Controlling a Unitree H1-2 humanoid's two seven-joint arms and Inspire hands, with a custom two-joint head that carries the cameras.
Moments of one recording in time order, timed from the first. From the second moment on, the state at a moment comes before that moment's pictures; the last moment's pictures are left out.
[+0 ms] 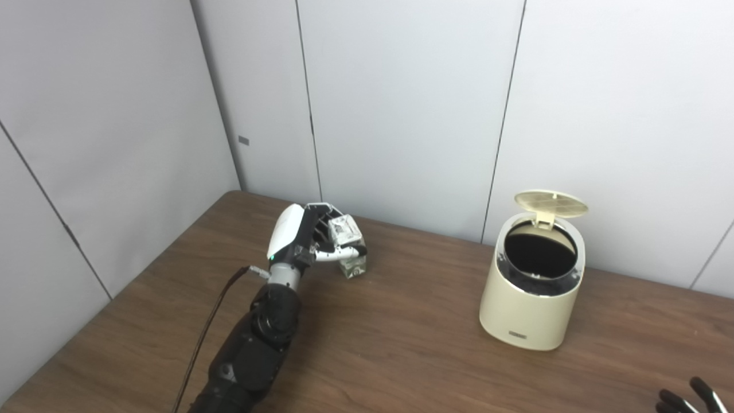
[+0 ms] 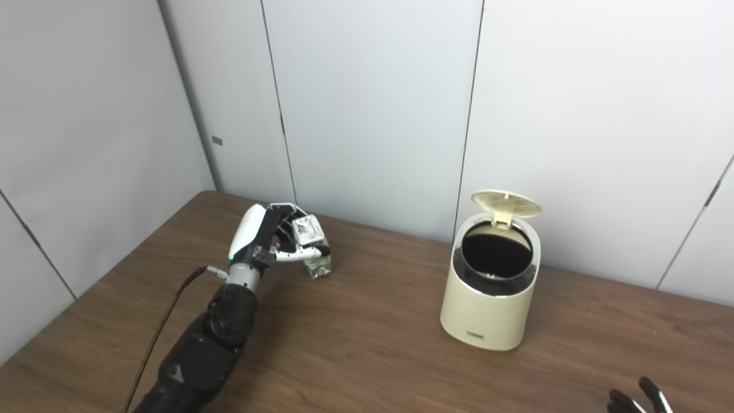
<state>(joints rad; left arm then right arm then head) -0.43 0.36 0.07 0.34 0.38 -0.04 0.26 0.11 -0.17 -0.05 -0.19 0.10 -0.01 0.15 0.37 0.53</state>
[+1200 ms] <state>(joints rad) -0.41 0.12 -0.06 -0.11 0.46 -0.06 0.18 0.04 -0.12 -0.08 -0.24 -0.01 0.07 0.03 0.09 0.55</state>
